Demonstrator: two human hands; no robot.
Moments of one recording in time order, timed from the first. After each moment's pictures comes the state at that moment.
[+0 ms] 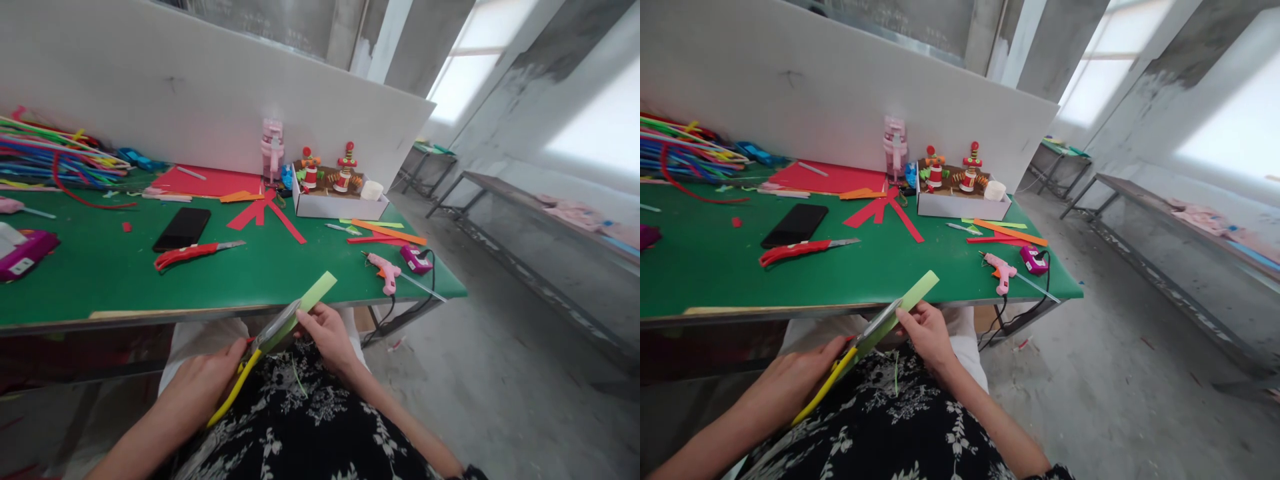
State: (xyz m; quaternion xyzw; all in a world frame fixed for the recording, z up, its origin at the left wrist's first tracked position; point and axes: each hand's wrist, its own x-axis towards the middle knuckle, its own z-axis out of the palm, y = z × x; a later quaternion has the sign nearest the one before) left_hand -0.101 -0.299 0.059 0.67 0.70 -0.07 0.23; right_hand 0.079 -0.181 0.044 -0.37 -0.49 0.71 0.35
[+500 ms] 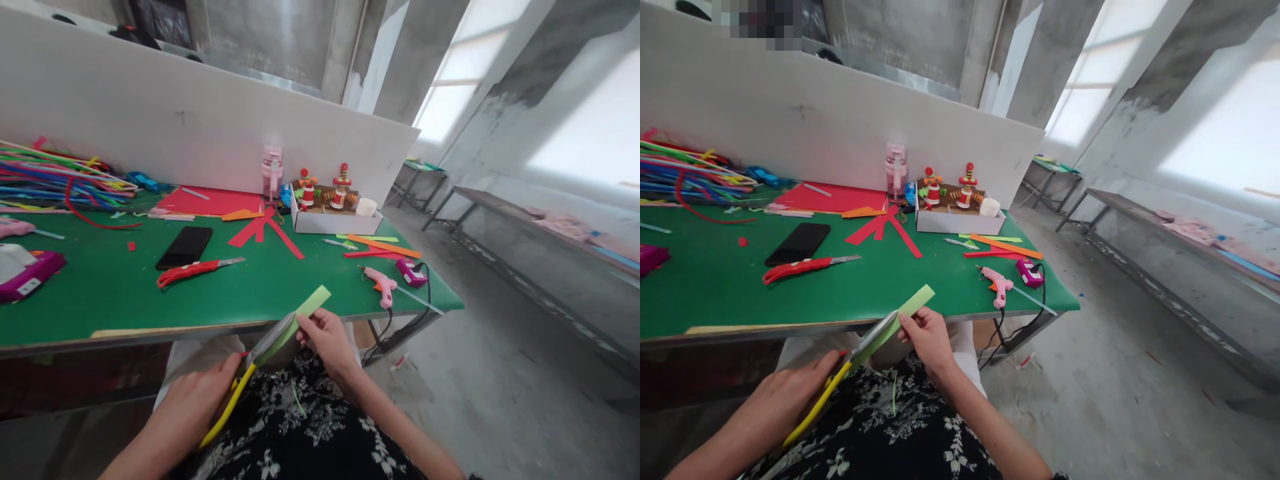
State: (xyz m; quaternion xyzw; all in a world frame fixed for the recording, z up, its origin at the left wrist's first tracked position) left_hand -0.103 -0.299 0.064 0.65 0.72 -0.10 0.24; right_hand 0.078 -0.167 0.050 -0.39 -0.54 0.65 0.36
